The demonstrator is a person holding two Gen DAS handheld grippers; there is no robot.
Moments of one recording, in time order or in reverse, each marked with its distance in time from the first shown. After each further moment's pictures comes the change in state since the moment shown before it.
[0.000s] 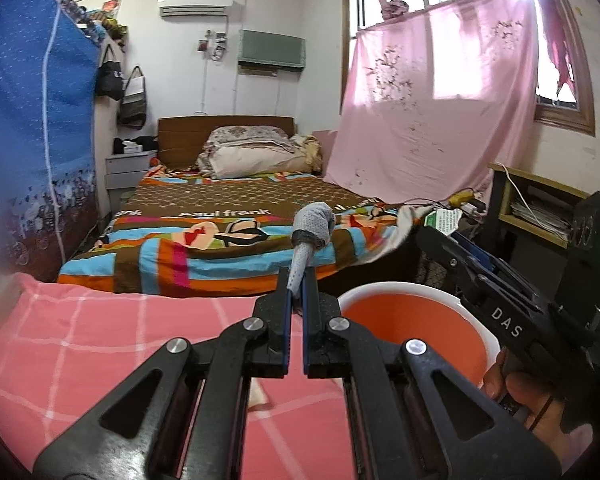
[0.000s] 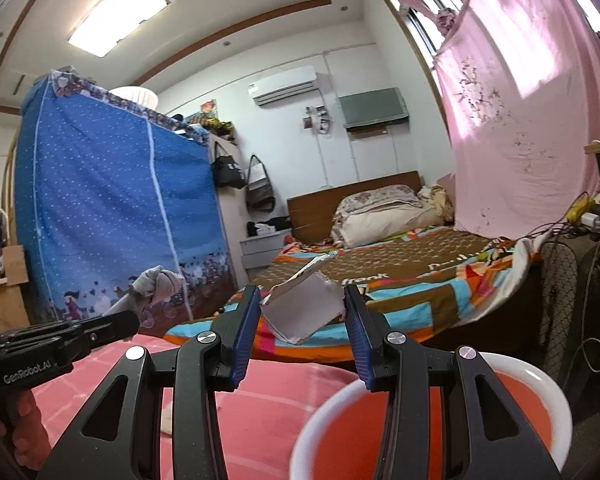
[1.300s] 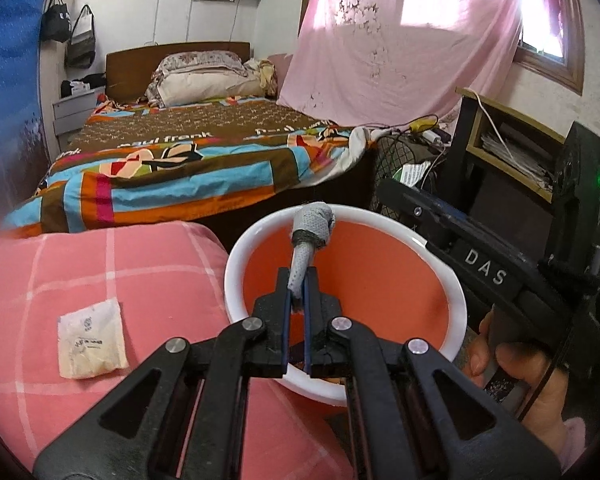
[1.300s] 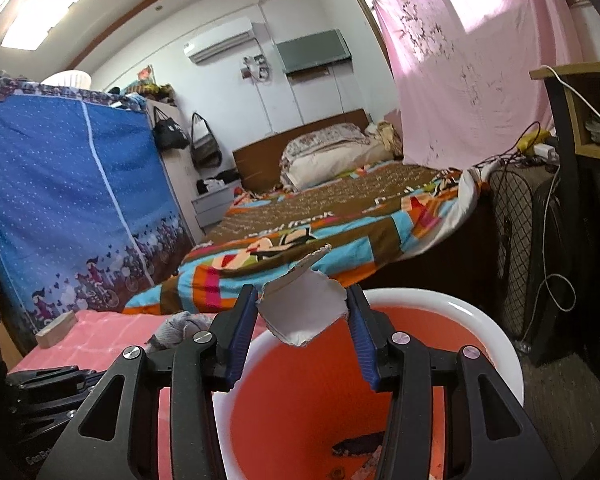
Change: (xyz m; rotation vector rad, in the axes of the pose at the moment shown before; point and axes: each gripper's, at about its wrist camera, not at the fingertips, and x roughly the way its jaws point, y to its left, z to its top) left arm 0.067 -0.070 -0.031 0.001 0.295 -0.145; right arm 0.002 -0.060 -0.016 0.135 0.218 -0.161
